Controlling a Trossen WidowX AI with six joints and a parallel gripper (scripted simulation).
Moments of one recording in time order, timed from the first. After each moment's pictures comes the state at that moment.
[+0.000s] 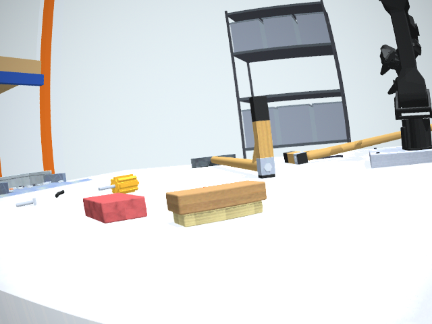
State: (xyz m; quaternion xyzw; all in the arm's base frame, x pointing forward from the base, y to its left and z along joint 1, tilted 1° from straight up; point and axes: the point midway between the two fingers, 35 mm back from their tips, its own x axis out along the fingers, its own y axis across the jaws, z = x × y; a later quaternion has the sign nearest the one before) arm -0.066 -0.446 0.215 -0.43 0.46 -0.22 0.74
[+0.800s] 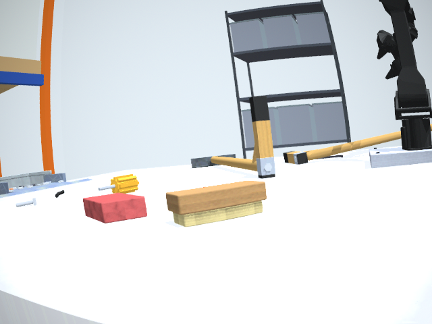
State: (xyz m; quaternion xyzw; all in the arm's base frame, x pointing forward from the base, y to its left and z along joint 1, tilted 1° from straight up) arm -0.067 -0.450 0.268 -0.43 0.46 -0.22 0.74
